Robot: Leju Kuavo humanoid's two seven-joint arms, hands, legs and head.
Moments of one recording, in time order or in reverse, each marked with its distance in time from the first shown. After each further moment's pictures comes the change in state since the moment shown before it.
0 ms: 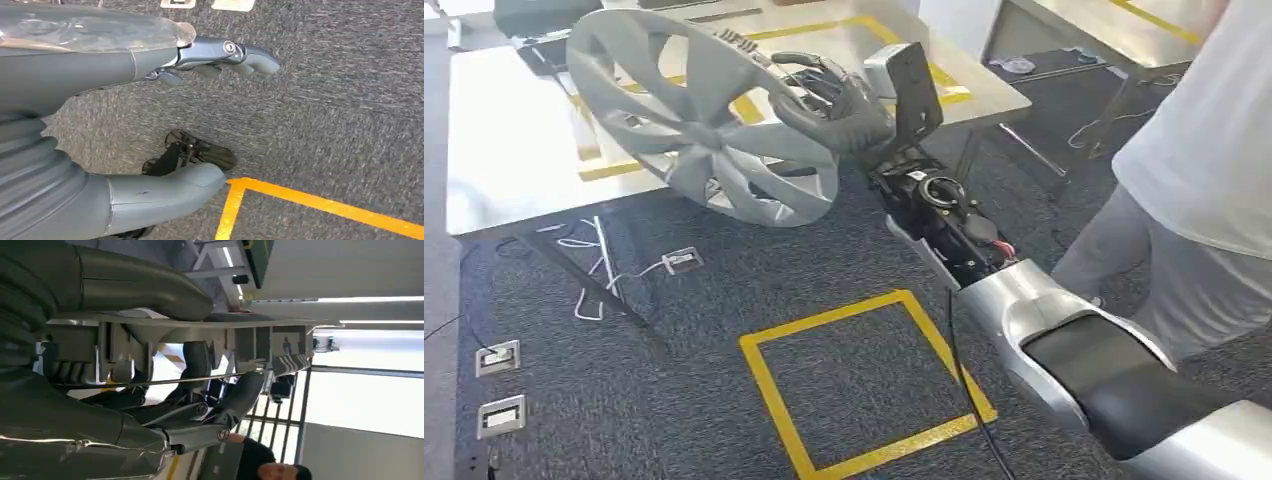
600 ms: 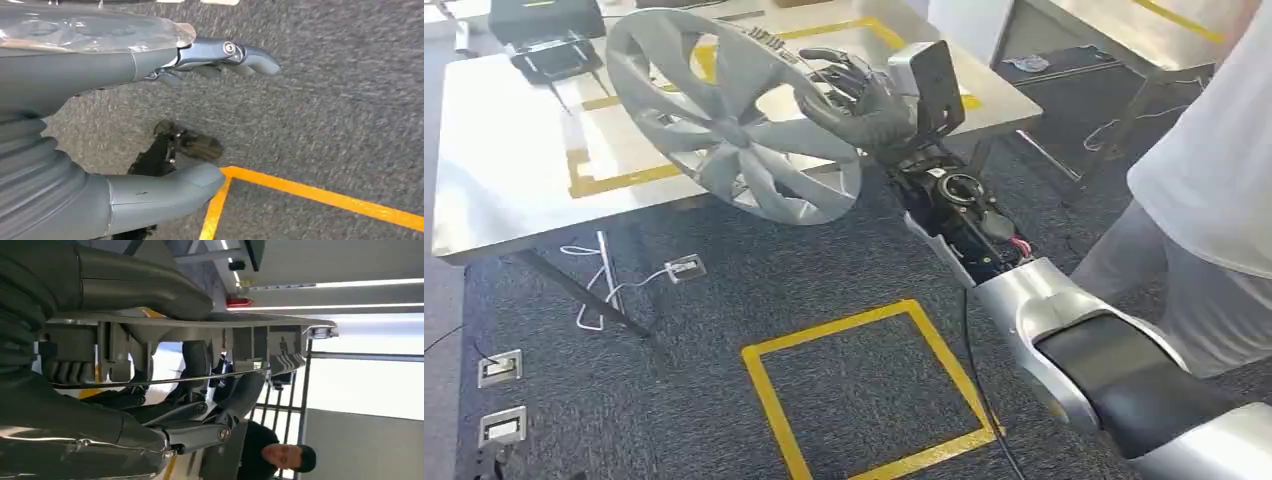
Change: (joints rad) left arm -0.008 -0.002 0.000 0.000 -0.003 0.000 0.007; right arm 0.001 -0.020 -0.016 0.006 0.004 -0.001 -0.015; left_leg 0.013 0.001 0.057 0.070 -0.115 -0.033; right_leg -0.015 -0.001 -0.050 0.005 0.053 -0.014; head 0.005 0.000
